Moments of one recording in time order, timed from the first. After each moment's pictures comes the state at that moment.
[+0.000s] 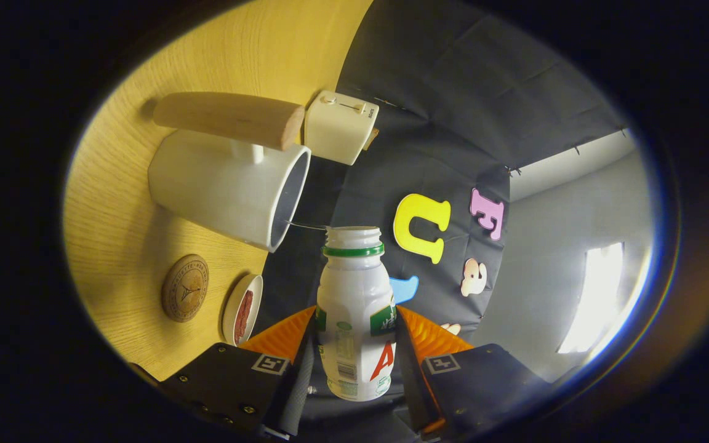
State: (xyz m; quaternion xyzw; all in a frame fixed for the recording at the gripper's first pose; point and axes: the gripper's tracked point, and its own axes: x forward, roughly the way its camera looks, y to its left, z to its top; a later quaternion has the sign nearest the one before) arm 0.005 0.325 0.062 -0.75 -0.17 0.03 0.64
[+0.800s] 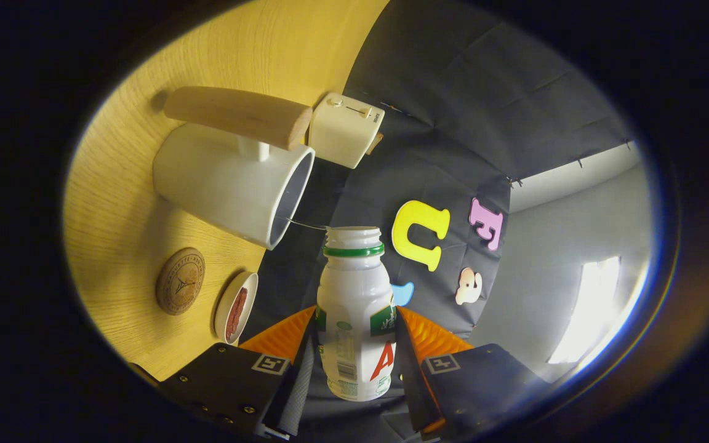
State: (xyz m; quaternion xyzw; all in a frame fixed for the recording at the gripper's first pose) arm 0.004 0.328 0.067 -0.77 -0.18 0.03 0.62
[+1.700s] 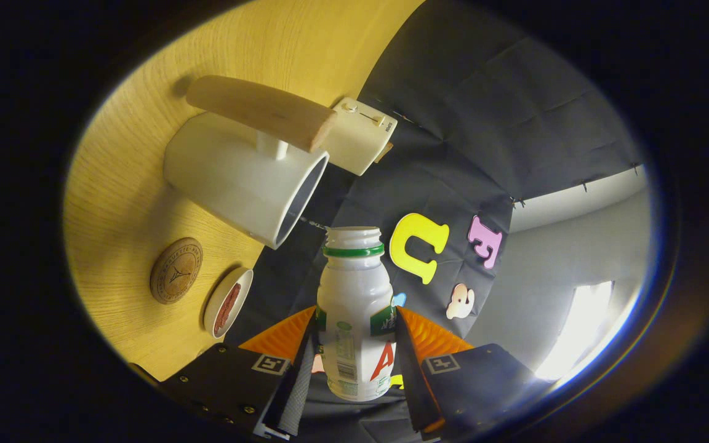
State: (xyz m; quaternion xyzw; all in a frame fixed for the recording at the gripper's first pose) arm 0.004 0.335 0.069 -0.80 -0.20 0.03 0.57
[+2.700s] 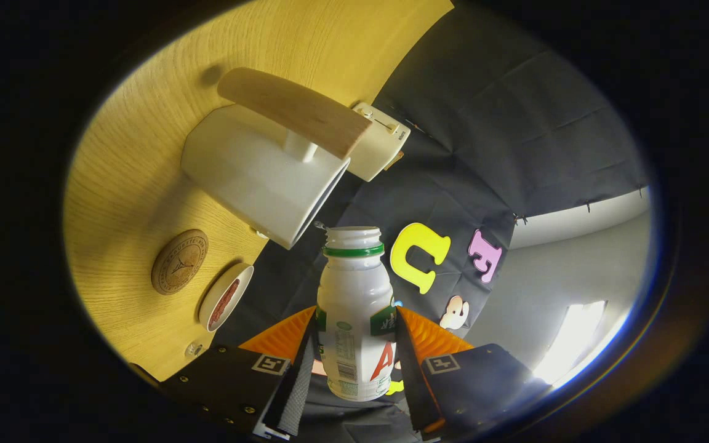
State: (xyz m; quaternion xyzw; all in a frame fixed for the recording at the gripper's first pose) arm 0.002 0.337 0.065 -0.82 -0.20 0.03 0.54
